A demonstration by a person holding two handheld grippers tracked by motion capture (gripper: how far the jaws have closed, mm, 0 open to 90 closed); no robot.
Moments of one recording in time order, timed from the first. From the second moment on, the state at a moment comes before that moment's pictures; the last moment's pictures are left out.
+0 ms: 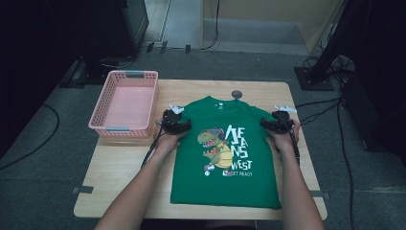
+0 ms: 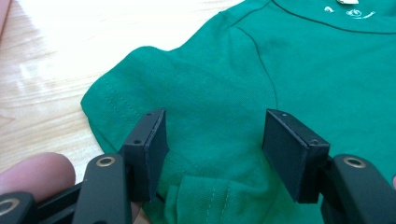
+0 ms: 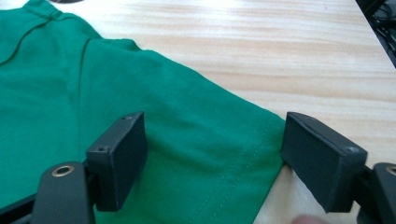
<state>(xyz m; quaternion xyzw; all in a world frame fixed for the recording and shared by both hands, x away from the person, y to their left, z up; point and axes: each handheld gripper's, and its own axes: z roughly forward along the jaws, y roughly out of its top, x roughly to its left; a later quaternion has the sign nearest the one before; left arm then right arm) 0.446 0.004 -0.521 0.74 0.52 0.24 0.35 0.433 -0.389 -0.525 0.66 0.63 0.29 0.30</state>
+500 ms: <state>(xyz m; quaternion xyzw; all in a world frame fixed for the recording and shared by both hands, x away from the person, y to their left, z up) 0.444 -0.003 -0.516 0.76 0.50 0.23 0.34 0.439 -0.383 -0.522 0.65 0.61 0.32 0.30</state>
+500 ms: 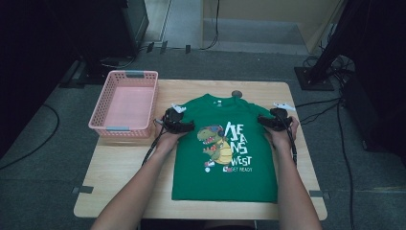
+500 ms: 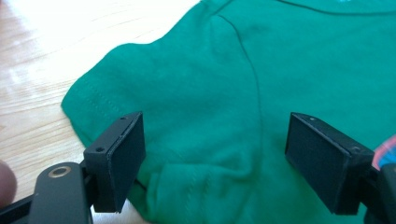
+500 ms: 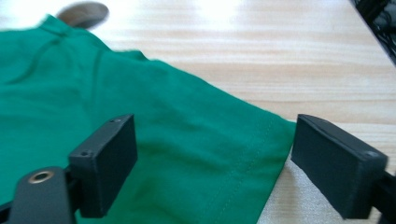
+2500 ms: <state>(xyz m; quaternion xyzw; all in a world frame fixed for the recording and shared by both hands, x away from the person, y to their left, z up) 0.301 0.113 -0.475 0.75 0.45 0.20 0.45 0.393 -0.385 -0.518 0.64 0.64 0.34 0.26</state>
